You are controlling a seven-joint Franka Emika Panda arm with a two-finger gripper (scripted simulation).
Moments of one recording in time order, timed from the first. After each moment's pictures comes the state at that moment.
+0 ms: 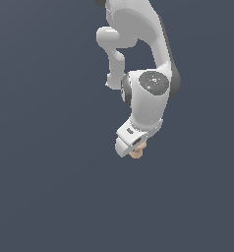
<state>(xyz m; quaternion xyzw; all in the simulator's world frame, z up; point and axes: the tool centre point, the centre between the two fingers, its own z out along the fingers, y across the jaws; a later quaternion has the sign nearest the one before) 0.044 0.084 0.158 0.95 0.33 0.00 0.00</state>
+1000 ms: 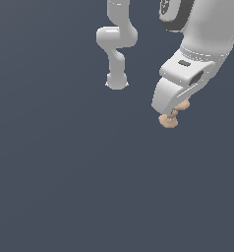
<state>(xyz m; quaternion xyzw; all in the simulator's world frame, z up) 0.025 0.172 0.346 0.95 0.33 0.00 0.00</state>
